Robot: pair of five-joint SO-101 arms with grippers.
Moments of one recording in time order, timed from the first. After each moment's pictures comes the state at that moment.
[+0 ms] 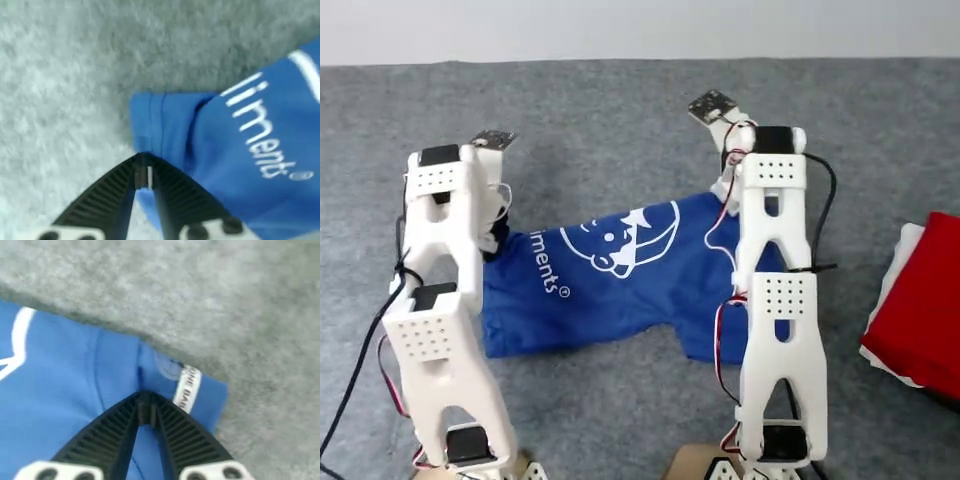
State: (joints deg) left arm -14.1 38.8 -21.0 92.9 -16.1; right arm -1.9 74.0 -86.3 97.1 35.6
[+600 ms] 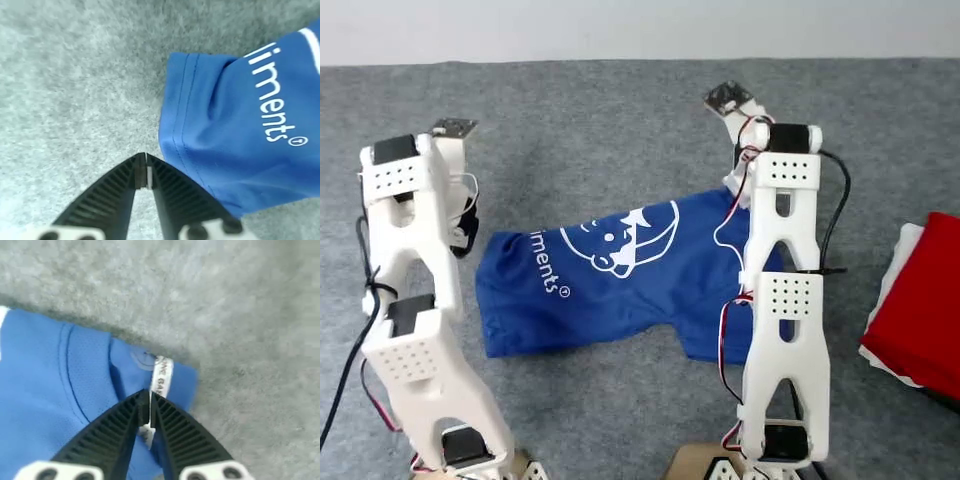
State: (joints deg) left arm -18.5 28.8 -21.0 98.8 -16.0; right arm -0.9 74.0 -93.0 99.2 35.6
